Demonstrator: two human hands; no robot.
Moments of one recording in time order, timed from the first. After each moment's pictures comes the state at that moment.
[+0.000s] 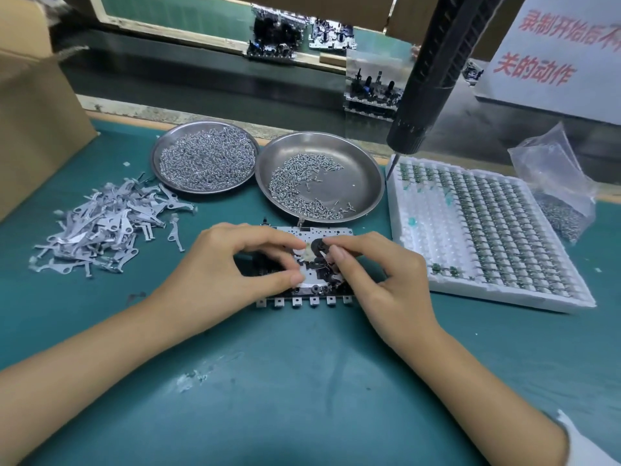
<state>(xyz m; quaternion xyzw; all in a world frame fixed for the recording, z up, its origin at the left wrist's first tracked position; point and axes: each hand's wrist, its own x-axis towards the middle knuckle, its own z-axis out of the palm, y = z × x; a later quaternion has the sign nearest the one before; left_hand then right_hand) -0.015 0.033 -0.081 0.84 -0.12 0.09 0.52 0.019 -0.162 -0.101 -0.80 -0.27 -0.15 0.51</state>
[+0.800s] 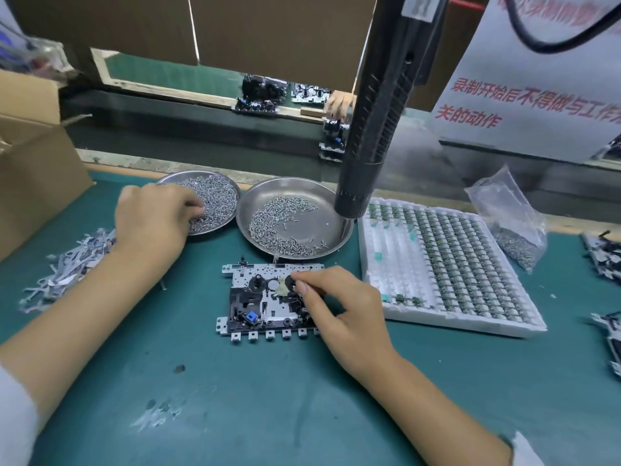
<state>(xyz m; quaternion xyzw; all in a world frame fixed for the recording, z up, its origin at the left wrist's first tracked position) 0.074 0.093 -0.074 0.96 0.10 0.26 0.09 0.022 -0.161 -0.106 -0.79 -0.30 -0.18 0.50</state>
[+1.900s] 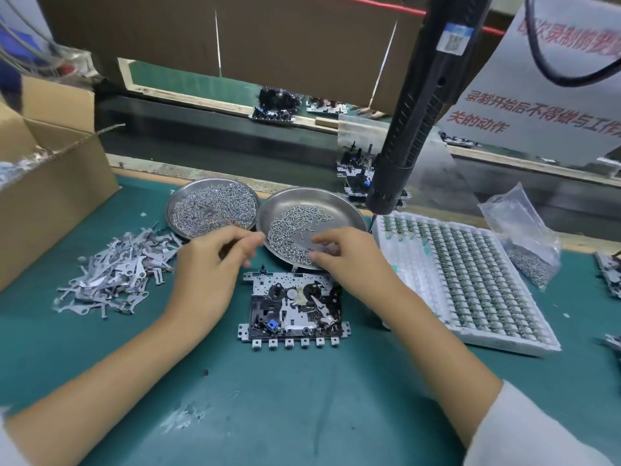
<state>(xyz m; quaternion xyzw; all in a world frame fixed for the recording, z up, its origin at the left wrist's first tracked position) 0.018 0.043 -0.078 0.81 0.05 0.25 0.52 0.086 -0.136 -0.051 -0.94 -0.21 0.01 0.27</state>
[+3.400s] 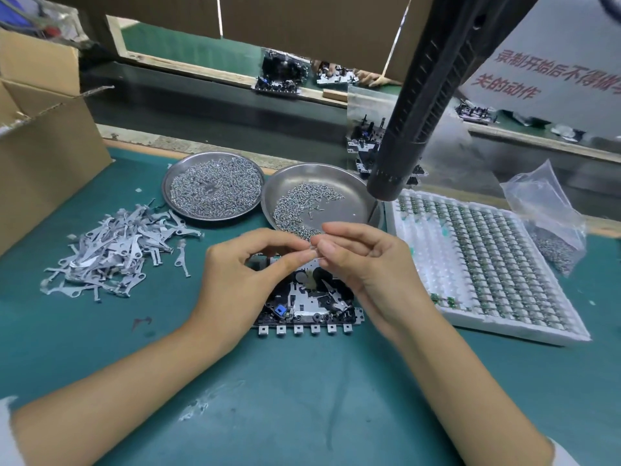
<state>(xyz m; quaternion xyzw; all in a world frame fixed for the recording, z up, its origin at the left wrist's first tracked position) 0.005 0.012 -0.089 0.74 -0.04 0.24 0.63 0.041 -0.139 -0.062 -0.56 -0.08 0.15 0.81</state>
